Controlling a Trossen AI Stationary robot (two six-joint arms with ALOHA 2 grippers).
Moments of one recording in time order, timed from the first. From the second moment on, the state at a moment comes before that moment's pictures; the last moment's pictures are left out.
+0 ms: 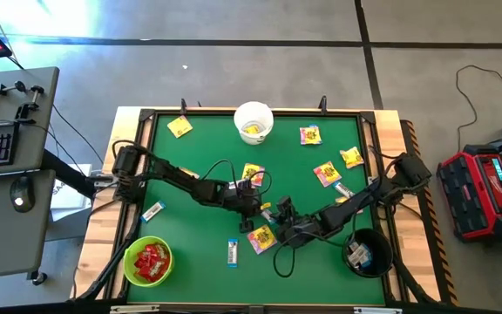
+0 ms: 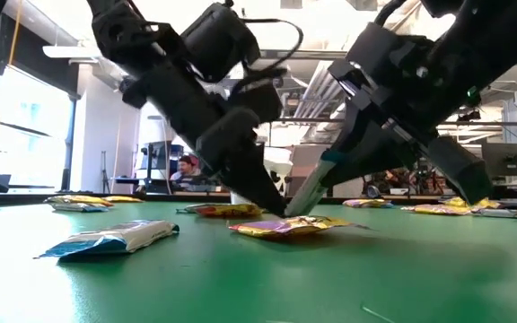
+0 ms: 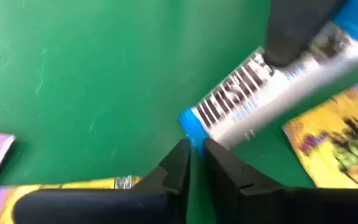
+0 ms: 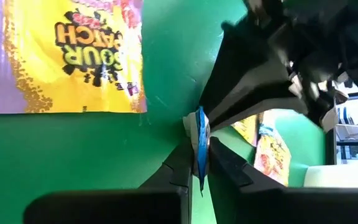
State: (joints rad) left arm -0.13 1.97 0.98 0.21 -0.08 -0.17; right arm 0.46 1.79 0.86 0.05 0.64 -0.43
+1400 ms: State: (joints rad) left arm -0.14 1.81 0.98 0.05 -0.16 -0.08; right arm 0.96 1.41 1.39 -1.53 0.04 1.29
